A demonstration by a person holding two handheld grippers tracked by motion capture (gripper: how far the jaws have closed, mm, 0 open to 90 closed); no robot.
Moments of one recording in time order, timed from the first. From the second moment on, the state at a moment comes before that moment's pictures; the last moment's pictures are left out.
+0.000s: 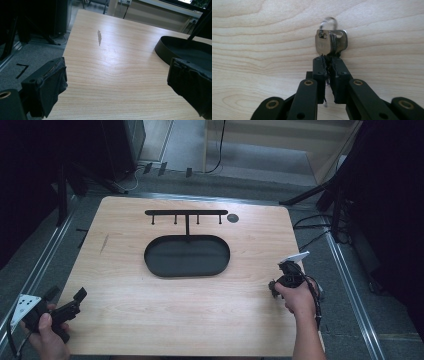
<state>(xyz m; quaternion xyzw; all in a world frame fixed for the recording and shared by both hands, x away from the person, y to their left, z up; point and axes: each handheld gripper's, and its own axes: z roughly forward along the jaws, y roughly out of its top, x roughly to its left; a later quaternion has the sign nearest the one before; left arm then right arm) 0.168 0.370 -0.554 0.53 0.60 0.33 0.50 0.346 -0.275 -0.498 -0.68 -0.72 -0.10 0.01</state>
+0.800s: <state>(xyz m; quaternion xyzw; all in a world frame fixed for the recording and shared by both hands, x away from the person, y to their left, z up) 0.169 0.371 -0.555 0.53 0.60 0.32 0.51 0.342 -0.277 -0.507 -0.64 -0.76 -0.07 -0.04</state>
